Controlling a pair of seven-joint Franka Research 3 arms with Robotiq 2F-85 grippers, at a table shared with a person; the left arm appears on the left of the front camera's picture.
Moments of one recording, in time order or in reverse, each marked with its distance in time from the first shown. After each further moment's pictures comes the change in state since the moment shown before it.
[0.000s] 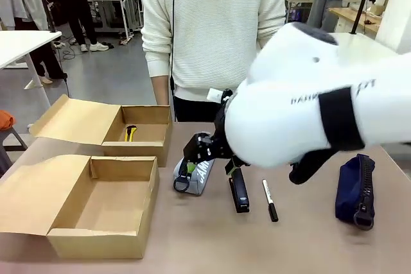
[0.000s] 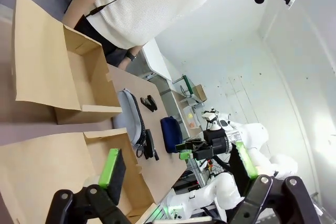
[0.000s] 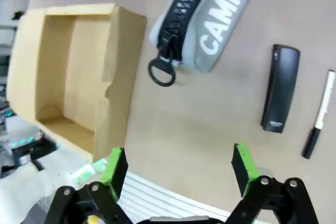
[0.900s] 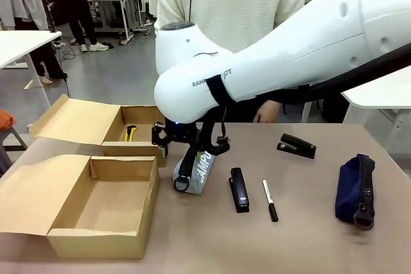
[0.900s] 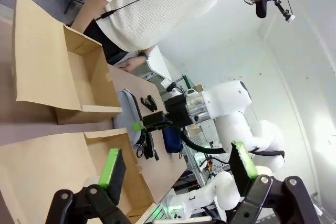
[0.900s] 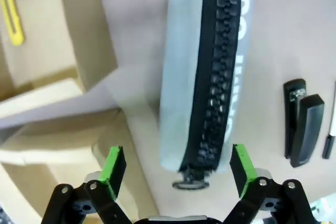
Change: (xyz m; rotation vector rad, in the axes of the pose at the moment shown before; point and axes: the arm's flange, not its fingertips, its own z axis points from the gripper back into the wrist) left arm 0.000 0.000 0.000 0.000 0.000 0.001; right arm 0.140 0.068 -0.117 -0.350 0.140 -0.383
